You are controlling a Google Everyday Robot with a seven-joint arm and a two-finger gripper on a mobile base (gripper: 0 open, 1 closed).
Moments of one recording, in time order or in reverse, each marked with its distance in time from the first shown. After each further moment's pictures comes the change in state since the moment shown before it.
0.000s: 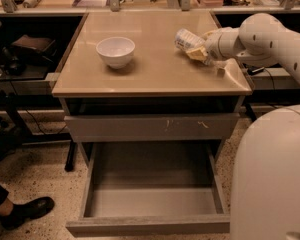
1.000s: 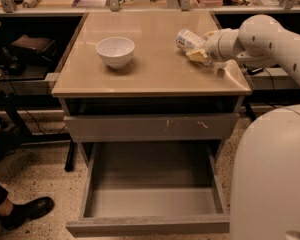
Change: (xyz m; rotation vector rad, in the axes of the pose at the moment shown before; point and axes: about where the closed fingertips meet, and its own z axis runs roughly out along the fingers) arm 0.000 0.000 0.000 0.000 0.000 0.000
